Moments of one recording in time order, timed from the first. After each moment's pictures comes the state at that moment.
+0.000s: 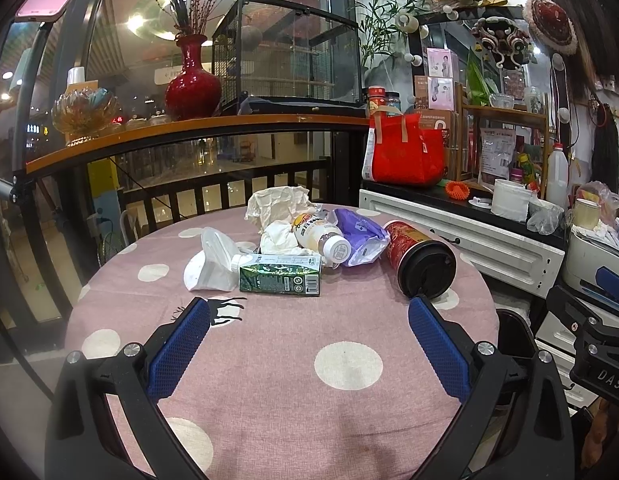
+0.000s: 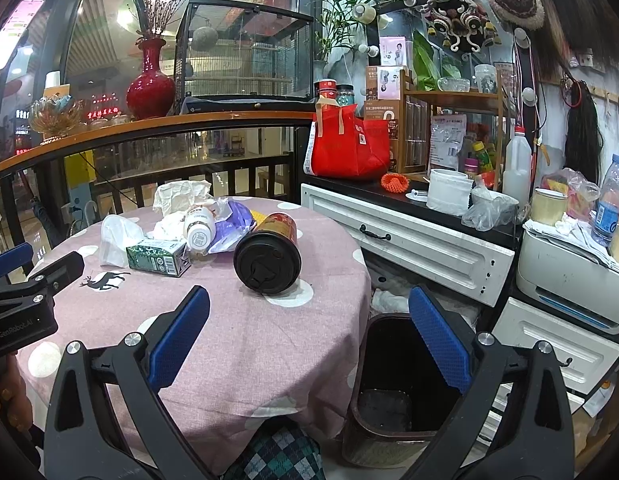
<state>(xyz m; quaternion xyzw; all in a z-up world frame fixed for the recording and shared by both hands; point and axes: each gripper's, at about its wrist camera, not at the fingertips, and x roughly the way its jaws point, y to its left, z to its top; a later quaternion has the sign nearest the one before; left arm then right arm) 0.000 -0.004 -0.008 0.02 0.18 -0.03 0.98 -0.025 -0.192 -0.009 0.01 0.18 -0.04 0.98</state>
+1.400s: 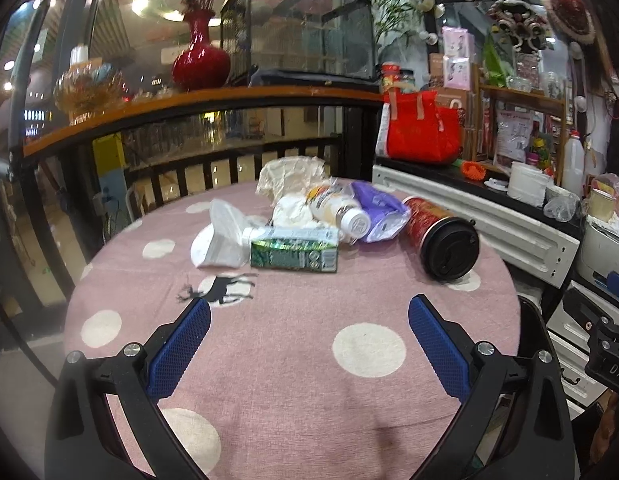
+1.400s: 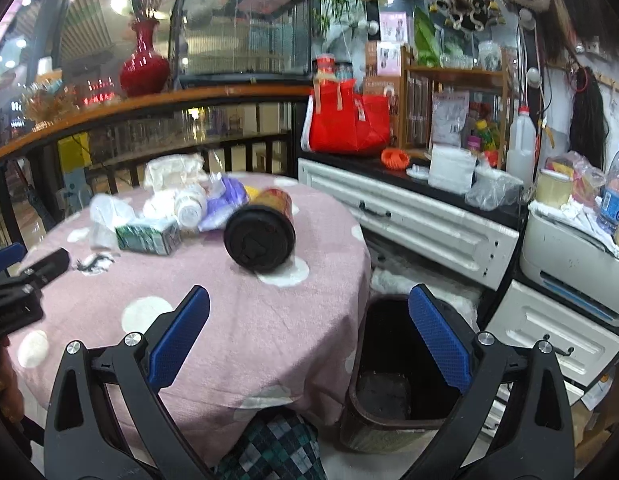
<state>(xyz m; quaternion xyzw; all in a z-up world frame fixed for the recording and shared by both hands) 0.025 0.013 -0.027 0.01 0.24 -0.01 0.97 -0.002 -0.199 -0.029 0.01 0.23 -0.05 0.97</state>
